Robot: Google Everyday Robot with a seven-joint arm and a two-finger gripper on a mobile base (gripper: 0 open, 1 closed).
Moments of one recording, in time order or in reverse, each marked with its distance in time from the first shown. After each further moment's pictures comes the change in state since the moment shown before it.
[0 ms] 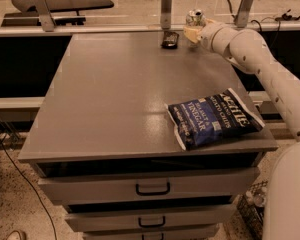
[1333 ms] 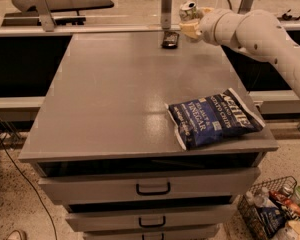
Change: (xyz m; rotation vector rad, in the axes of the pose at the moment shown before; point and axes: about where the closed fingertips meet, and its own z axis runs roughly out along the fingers) arm -0.055 0.052 -0.054 -0.092 0.063 -0.229
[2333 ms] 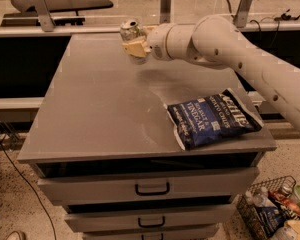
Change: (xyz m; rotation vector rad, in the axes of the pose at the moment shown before) arm -0.061 0.196 0.012 -0.387 -0.045 0.107
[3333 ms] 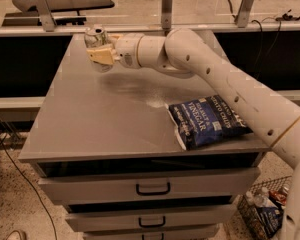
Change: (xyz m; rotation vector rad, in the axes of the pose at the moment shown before) arm -0.022 0.079 0.066 -0.246 -0.165 0.086
